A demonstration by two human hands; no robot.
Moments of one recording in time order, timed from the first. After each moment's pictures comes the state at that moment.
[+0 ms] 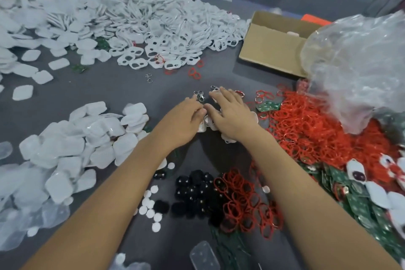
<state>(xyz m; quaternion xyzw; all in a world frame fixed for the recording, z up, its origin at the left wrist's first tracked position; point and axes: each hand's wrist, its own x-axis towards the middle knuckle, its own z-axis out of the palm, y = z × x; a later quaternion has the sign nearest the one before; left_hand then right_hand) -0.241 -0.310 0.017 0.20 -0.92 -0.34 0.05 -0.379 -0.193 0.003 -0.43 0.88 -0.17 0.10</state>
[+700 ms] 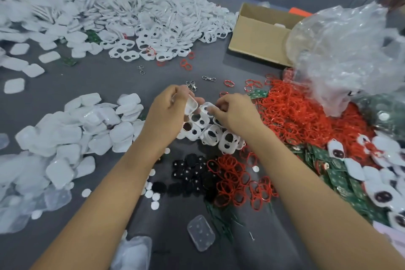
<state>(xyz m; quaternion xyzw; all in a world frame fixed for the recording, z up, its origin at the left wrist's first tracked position) -0.203 -0.270 0.047 0.26 -0.70 -0.62 0.24 -0.356 -0.152 0.030 -0.36 0.91 -0.19 0.08</state>
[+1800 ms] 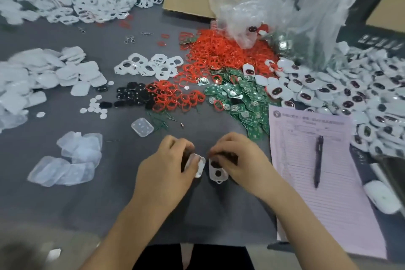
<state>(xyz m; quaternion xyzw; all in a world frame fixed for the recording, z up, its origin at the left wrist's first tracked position) -0.031 -0.017 0.007 0.19 -0.94 -0.27 0.11 -0.148 0.154 0.009 -0.37 0.86 -0.33 0.10</state>
